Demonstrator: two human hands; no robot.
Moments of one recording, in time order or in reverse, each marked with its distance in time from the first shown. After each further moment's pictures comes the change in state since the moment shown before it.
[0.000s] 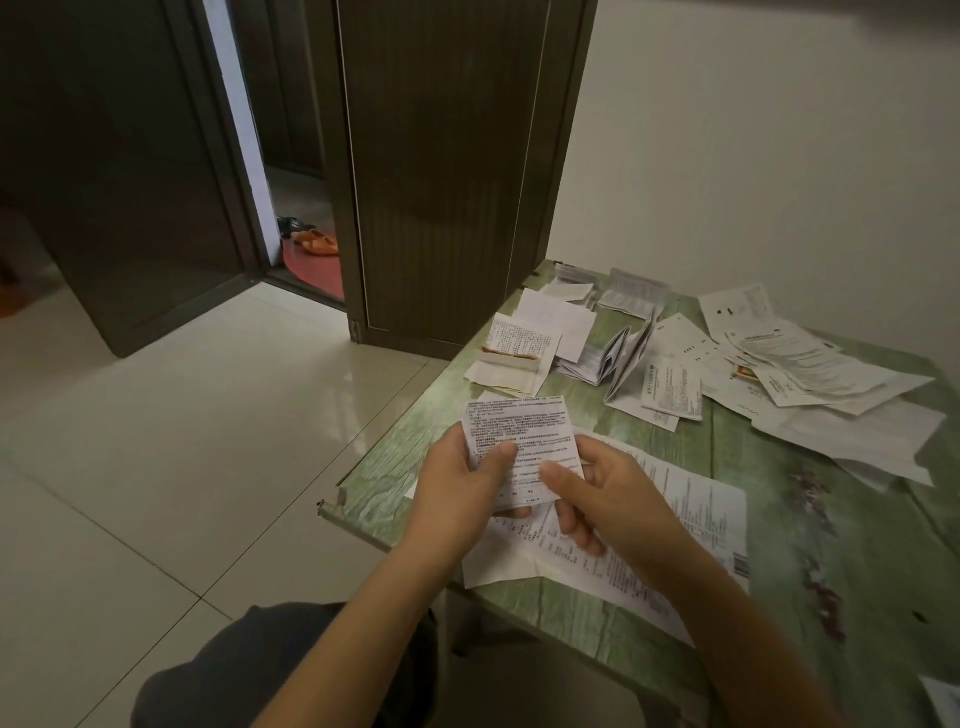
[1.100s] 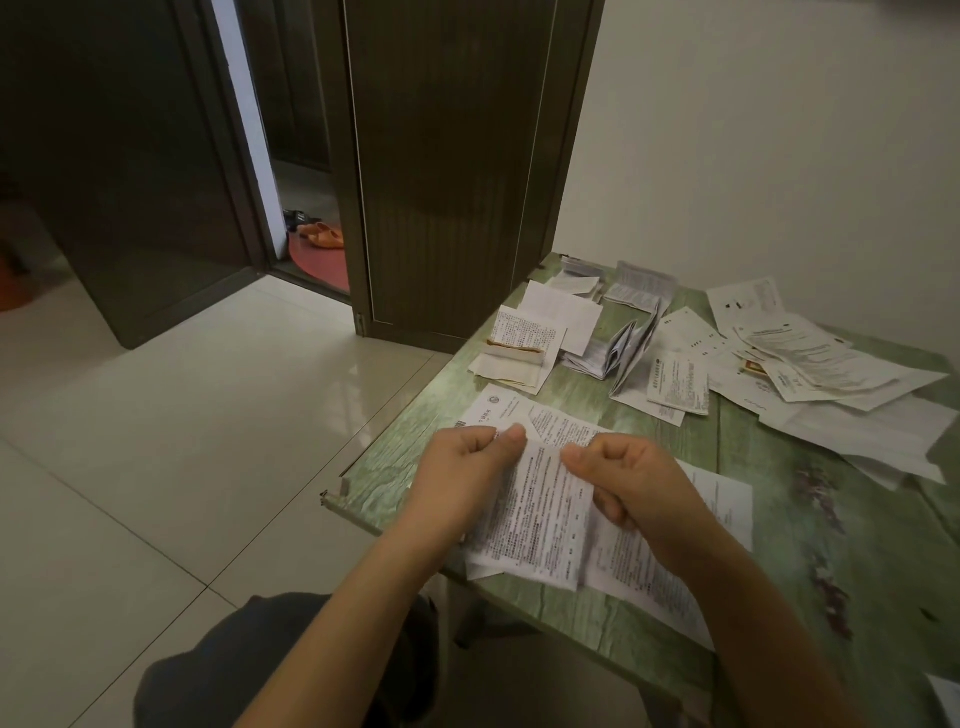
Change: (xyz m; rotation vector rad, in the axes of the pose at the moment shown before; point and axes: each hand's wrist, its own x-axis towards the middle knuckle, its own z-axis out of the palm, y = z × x) left_hand 0.006 -0.001 -0.007 0.212 -0.032 -0.065; right_hand -0.001 -0.008 -0.013 -0.021 0.060 0.027
